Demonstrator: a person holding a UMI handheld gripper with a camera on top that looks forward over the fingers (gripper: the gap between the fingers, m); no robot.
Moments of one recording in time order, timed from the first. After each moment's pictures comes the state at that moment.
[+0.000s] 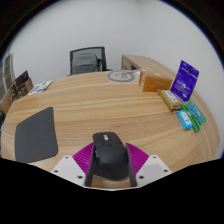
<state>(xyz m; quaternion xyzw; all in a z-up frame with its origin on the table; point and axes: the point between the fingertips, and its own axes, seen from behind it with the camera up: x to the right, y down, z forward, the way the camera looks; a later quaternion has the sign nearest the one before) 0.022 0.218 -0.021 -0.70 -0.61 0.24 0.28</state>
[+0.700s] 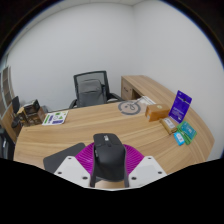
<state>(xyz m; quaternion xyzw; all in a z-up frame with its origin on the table) -0.006 0.119 0.150 -0.70 -0.56 0.28 0.34</state>
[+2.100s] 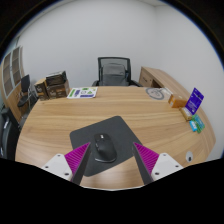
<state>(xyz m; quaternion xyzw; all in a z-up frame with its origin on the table) 0.065 -0.059 0.102 -0.67 -0.63 0.25 0.30</state>
